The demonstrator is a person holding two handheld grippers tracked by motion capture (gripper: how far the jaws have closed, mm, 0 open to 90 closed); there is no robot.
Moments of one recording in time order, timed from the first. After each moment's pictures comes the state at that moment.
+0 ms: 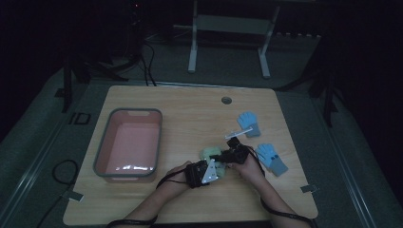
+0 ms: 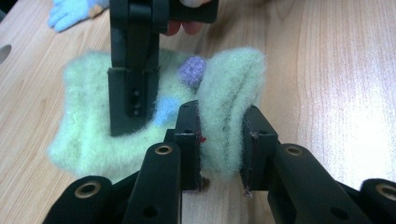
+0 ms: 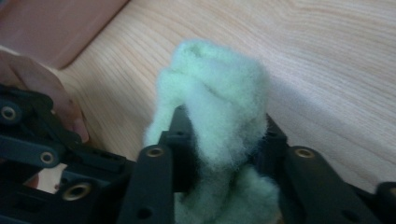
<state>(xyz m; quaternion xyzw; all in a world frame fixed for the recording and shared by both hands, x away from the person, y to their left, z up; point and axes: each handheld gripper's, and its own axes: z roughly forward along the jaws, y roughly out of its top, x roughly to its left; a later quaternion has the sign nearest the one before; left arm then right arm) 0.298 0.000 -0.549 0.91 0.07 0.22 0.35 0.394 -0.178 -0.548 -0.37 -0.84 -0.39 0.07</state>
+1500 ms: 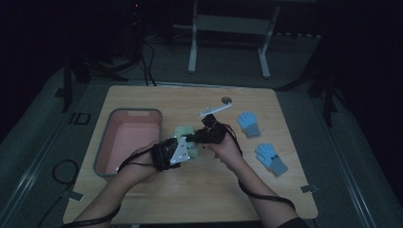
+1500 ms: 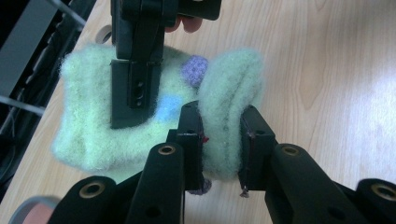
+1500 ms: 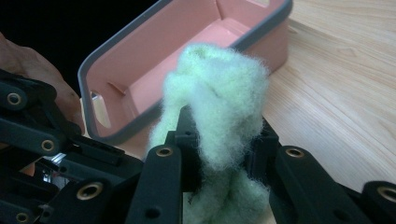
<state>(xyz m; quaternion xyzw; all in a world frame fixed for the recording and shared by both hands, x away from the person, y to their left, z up) 0.291 0.092 -0.441 0.92 0.09 0.26 0.30 0.400 -0.083 -0.452 -0.29 -0.84 -0.45 0.07</state>
